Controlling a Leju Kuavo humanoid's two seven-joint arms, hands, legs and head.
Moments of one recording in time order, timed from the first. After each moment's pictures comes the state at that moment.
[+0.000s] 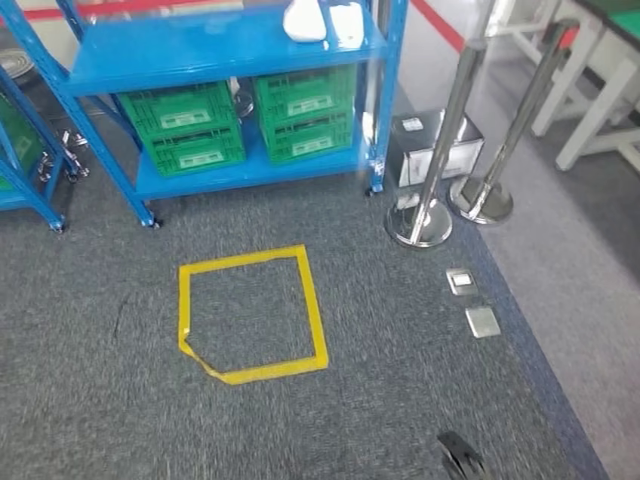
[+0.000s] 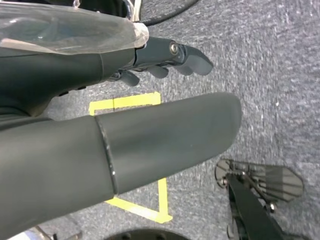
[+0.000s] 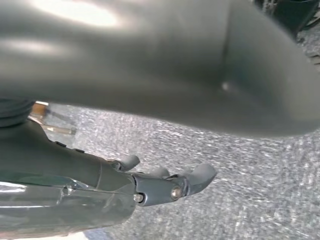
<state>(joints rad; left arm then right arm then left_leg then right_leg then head) -0.11 0.13 -1.13 -0.20 1.18 0.20 0.00 -0.07 -0.08 0.51 -0.20 -0.47 -0.09 0.04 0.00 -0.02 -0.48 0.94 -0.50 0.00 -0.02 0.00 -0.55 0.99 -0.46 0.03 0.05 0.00</state>
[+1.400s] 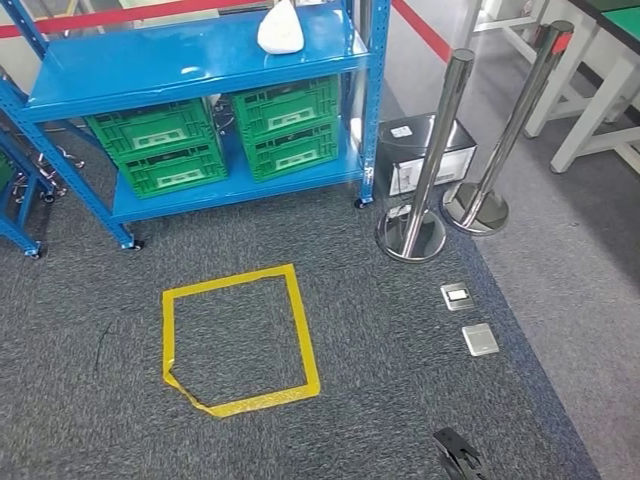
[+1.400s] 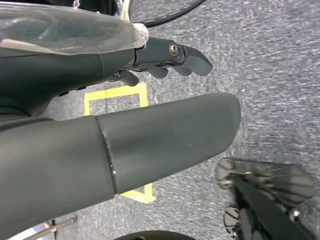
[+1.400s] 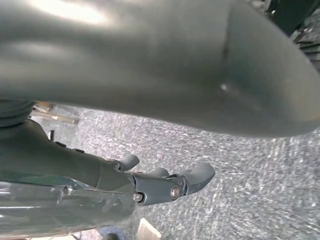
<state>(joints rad) -0.11 0.13 -1.12 -0.20 1.19 0.20 -0.01 -0.07 -0.08 0.52 -0.20 -0.47 -0.08 0.04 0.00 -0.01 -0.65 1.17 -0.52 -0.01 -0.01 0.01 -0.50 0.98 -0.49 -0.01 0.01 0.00</state>
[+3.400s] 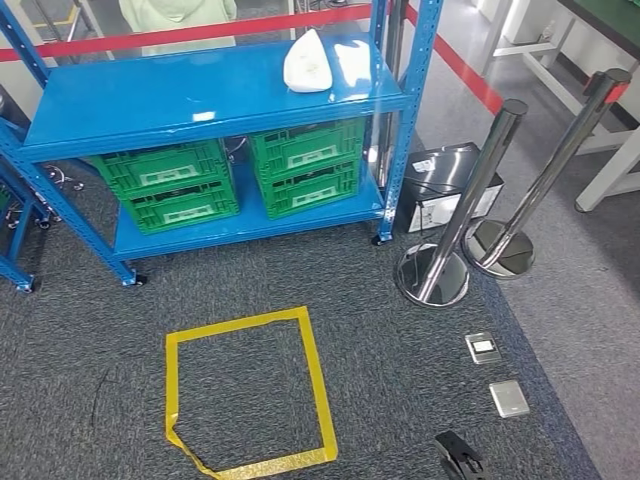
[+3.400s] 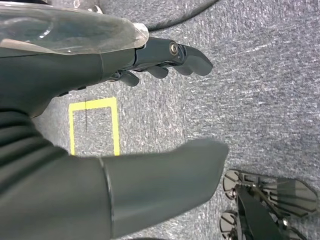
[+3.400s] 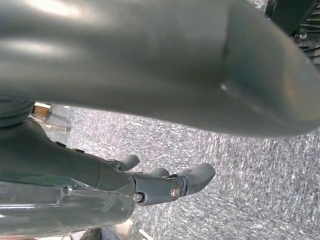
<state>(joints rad) -0.11 0.12 -1.12 -0.20 1.18 0.24 0.00 -0.07 -0.08 0.54 -0.20 -0.53 -0.08 0.05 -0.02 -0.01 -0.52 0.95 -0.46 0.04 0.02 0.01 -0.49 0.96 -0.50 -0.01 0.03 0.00</state>
